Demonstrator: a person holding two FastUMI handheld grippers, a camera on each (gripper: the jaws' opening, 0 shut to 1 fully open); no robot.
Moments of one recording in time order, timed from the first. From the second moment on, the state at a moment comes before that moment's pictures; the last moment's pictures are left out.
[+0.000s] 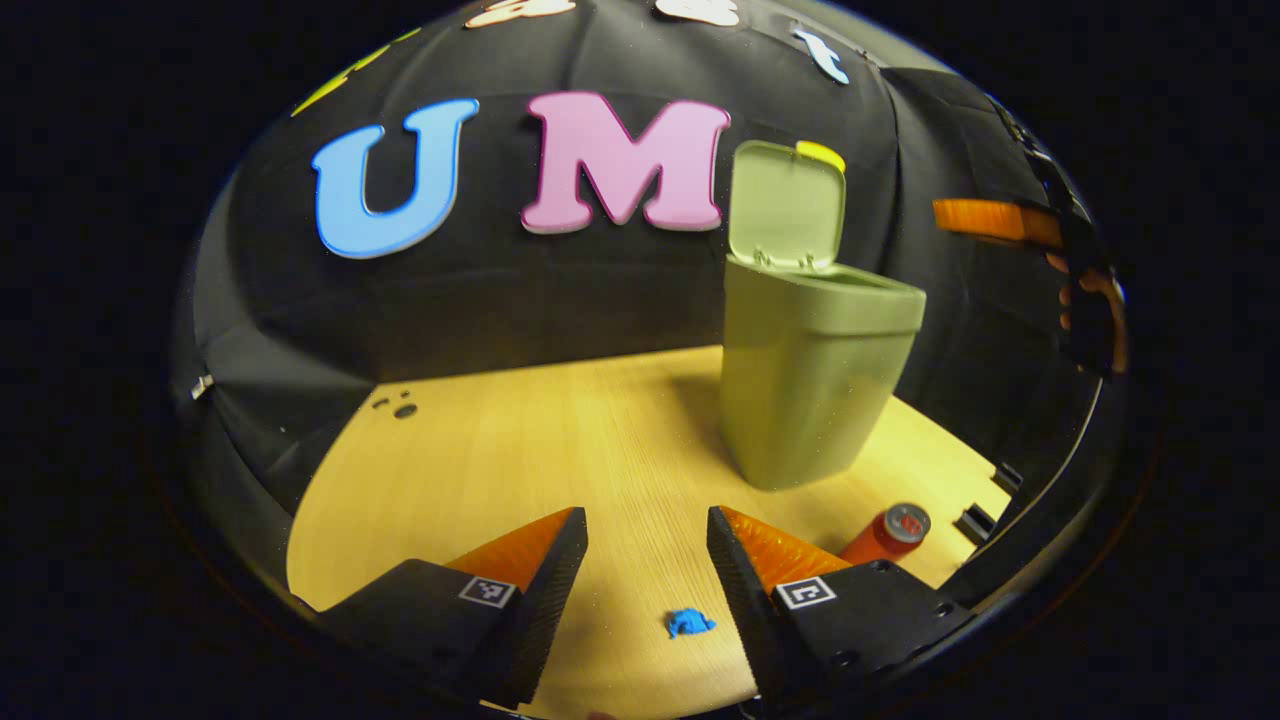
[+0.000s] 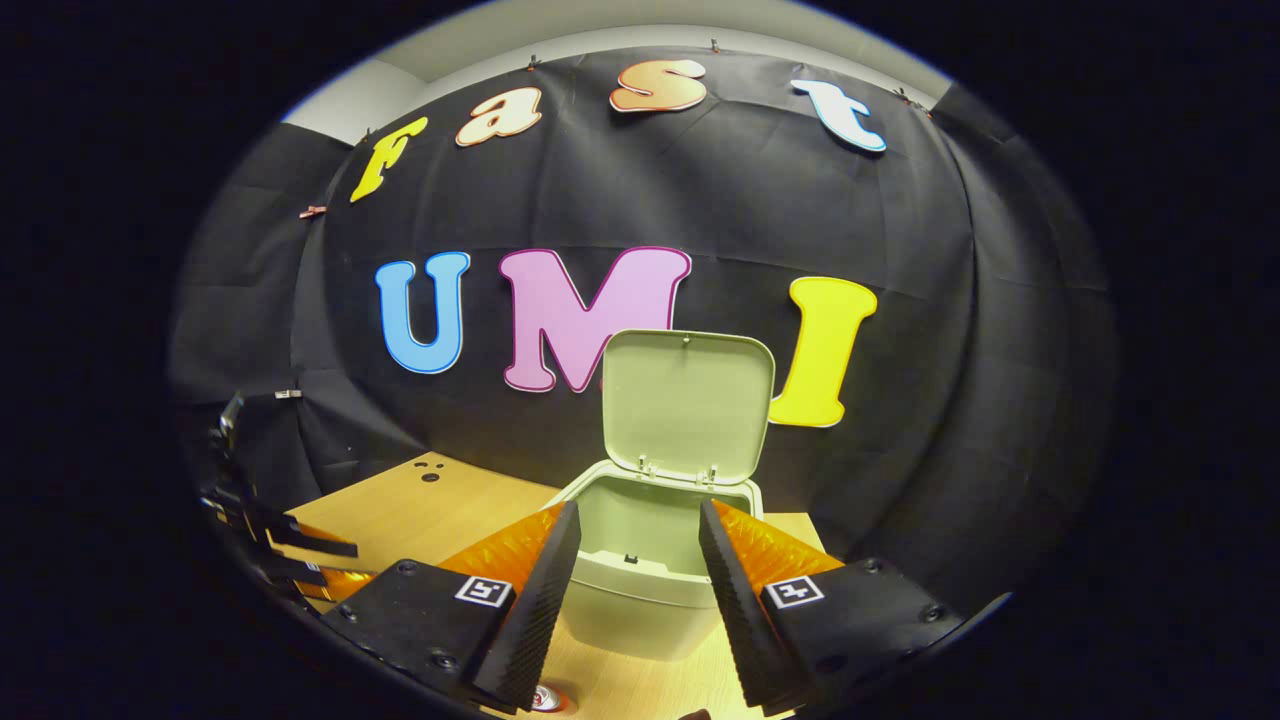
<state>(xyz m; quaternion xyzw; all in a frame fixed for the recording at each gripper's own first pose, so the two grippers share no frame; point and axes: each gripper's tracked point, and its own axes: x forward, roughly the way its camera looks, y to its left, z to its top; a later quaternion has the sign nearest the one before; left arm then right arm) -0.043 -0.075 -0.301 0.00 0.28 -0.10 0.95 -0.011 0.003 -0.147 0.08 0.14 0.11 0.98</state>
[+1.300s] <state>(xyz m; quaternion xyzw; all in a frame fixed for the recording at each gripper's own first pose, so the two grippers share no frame) -0.071 -0.106 -0.454 0.03 0.44 -0.15 0.89 -0.055 -0.030 -0.186 0.08 0.21 0.08 0.97</state>
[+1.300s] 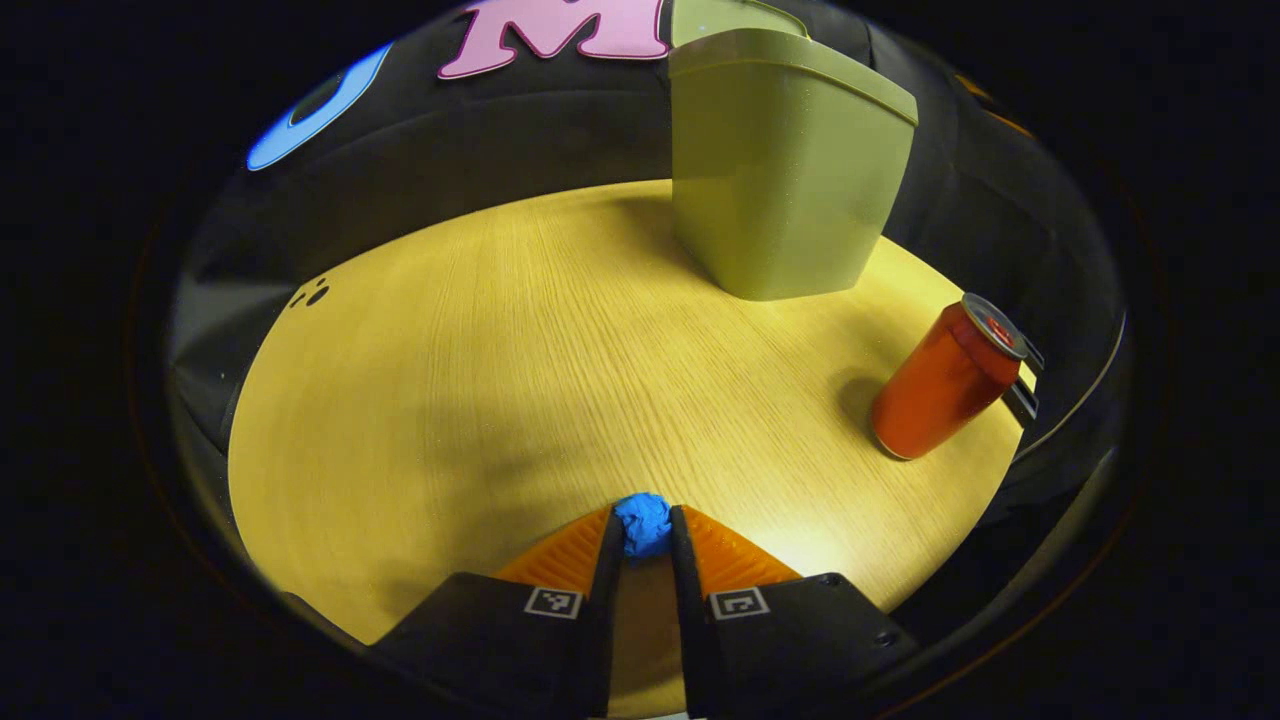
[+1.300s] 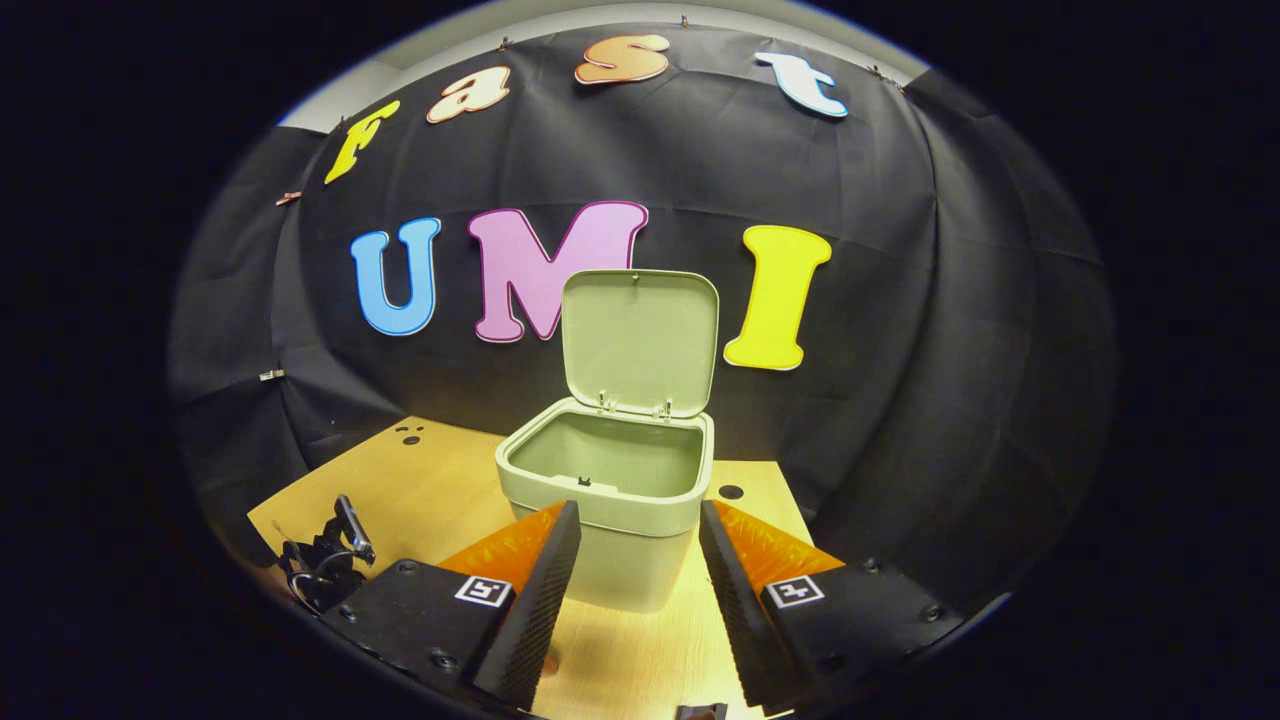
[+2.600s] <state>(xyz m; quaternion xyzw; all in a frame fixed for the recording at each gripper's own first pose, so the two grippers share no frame) 0.098 -0.142 -0.131 -0.12 0.13 -0.19 0.97 -0.072 -0.003 -0.229 0.07 0.25 0.10 0.96</state>
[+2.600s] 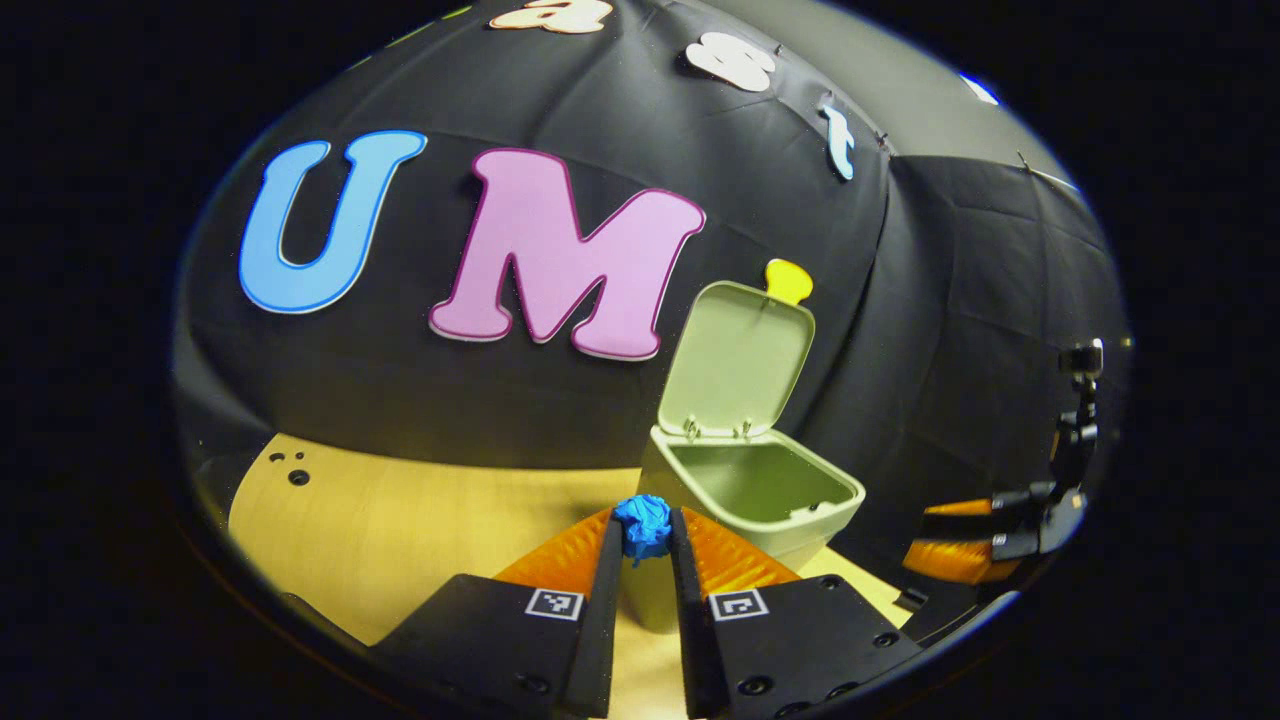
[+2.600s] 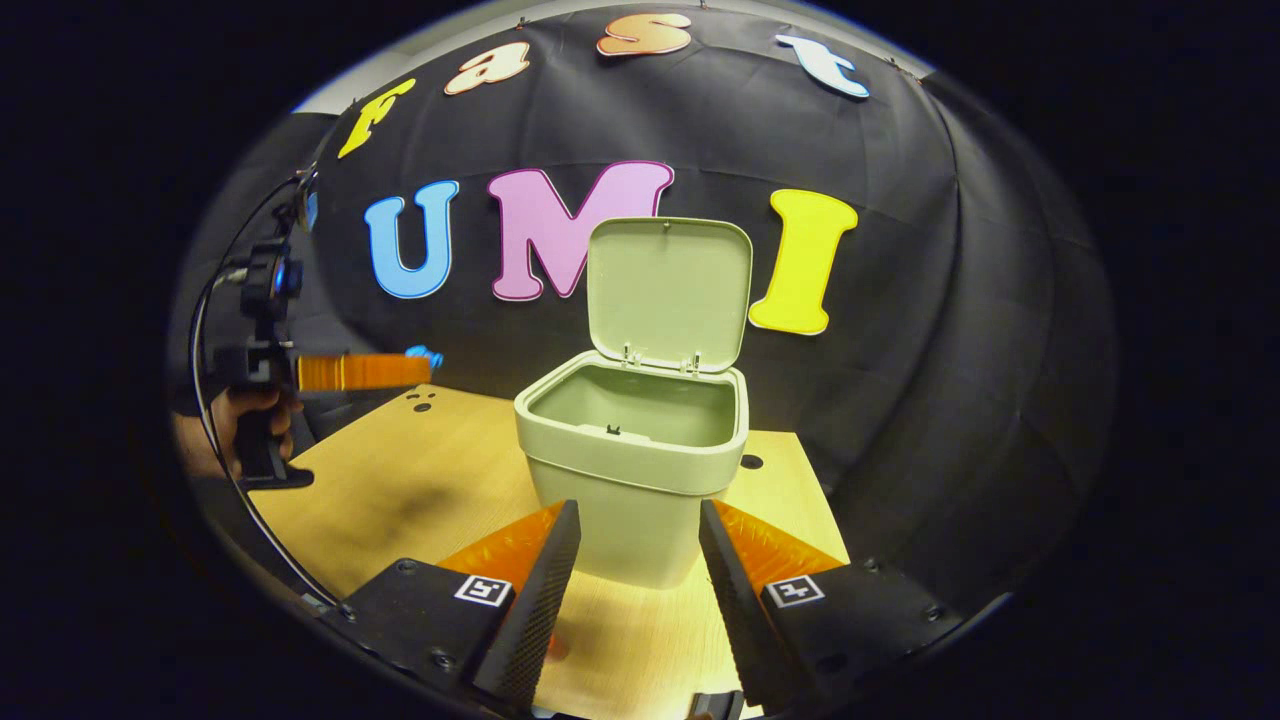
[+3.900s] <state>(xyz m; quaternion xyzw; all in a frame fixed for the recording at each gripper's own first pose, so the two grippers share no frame) 0.169 -0.254 -0.126 -0.05 0.14 -0.26 0.95 -0.092 -0.028 -0.249 0.08 0.28 0.07 0.95</state>
